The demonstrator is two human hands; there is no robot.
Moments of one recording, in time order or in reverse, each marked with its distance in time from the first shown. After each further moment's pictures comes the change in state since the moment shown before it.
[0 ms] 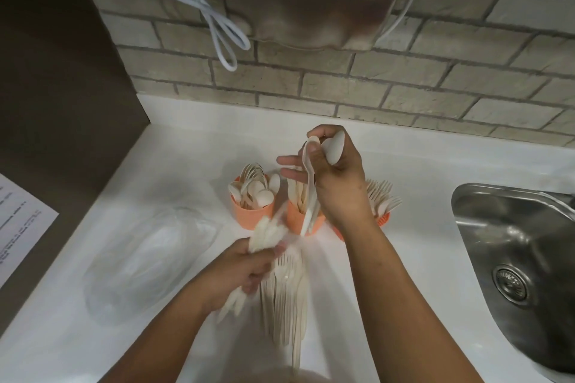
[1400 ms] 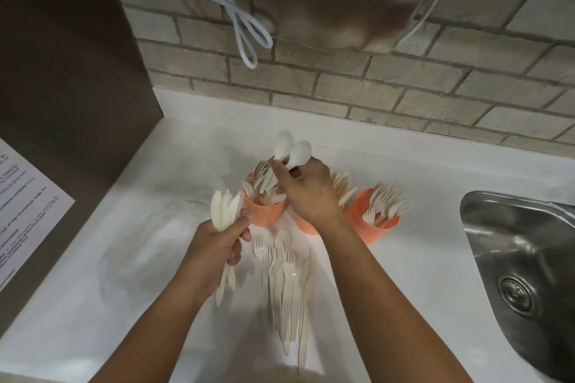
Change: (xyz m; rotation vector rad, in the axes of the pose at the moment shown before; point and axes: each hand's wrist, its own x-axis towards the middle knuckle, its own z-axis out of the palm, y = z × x) left_hand -0.015 0.008 -0.029 -0.235 0.487 0.175; right_hand 0.011 0.051 0.034 -0.608 -0.049 0.083
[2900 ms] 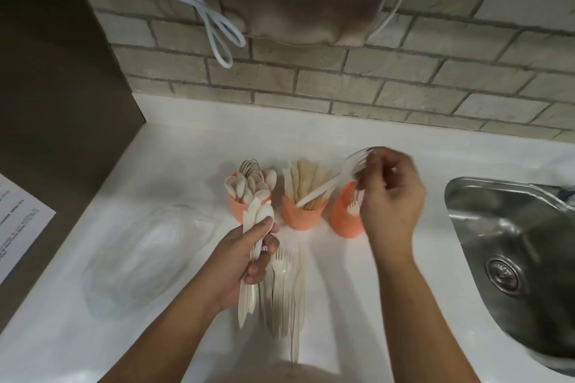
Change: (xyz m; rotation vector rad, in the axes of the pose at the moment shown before) left_hand -0.025 0.001 0.044 -0.080 -0.362 -0.165; right_hand -0.055 0.015 -0.096 0.184 0.683 -0.147
